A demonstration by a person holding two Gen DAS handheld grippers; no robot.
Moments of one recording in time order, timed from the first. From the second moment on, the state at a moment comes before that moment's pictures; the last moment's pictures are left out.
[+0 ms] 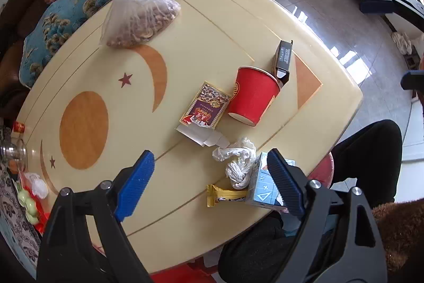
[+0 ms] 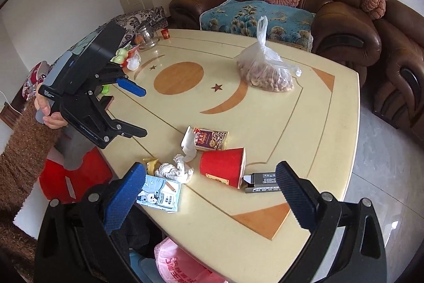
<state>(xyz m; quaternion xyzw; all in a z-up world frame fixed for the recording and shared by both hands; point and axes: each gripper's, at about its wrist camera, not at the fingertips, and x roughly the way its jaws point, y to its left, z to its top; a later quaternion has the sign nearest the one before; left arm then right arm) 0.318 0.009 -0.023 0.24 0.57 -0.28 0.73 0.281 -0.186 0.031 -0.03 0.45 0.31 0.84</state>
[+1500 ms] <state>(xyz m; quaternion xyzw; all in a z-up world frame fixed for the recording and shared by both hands) 0.405 -0.034 -0.192 0.33 0.62 -0.36 0.61 0.408 -0.162 -0.139 0.07 0.60 0.43 0.67</state>
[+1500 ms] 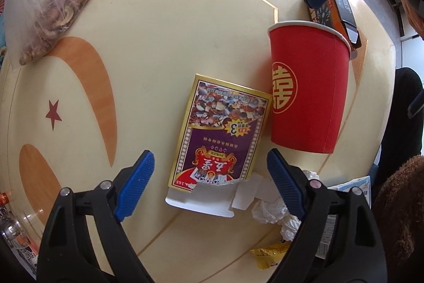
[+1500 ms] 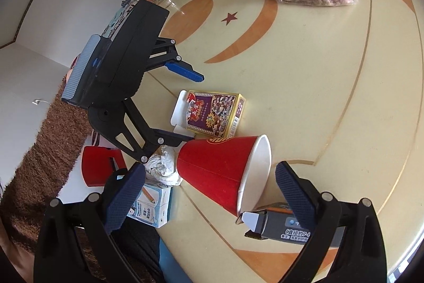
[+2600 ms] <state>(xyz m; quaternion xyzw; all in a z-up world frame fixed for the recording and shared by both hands) 0.372 -0.069 -0.187 0.36 0.61 -0.35 0.62 0.371 -0.147 -0.124 0.09 0.62 0.40 0.67</state>
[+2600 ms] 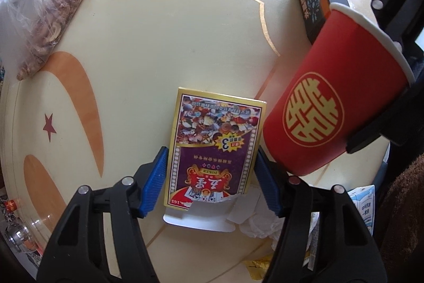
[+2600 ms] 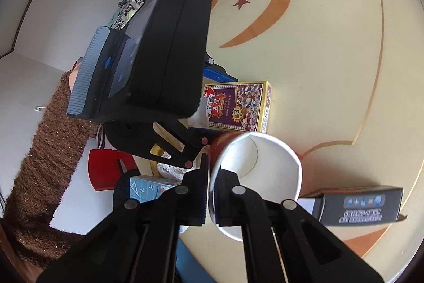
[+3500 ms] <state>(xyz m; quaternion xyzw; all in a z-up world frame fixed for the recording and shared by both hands) 0.375 -0.040 -0.080 0.24 0.61 -0.21 0.72 0.321 -0.186 -0.016 0.10 0.53 0.32 0.78</state>
